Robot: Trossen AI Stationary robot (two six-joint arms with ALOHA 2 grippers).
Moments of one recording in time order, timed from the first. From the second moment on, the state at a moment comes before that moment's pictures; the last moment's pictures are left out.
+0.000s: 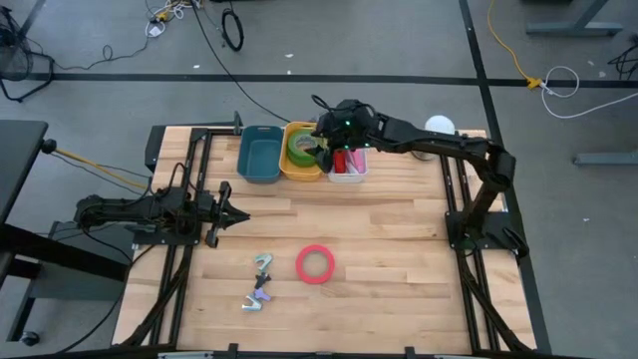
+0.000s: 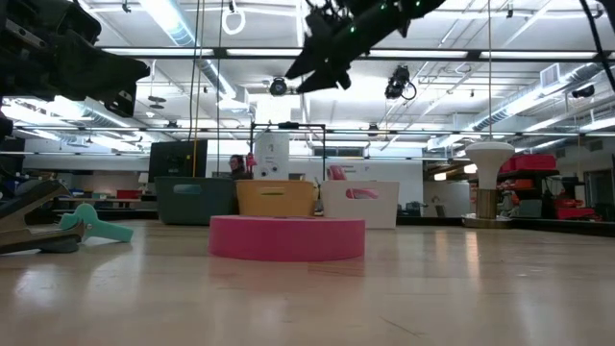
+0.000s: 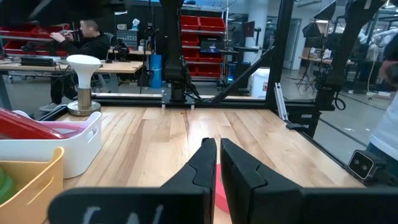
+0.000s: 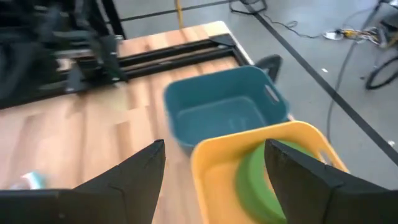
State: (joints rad) left arm -0.03 0.01 0.01 0.04 0.05 -0.07; right arm -0.34 1.75 1.56 -0.34 -0.09 0.00
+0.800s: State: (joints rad) left arm -0.03 0.01 0.01 0.04 0.05 -0.07; right arm 0.01 1.73 1.56 -0.55 -0.09 -0.05
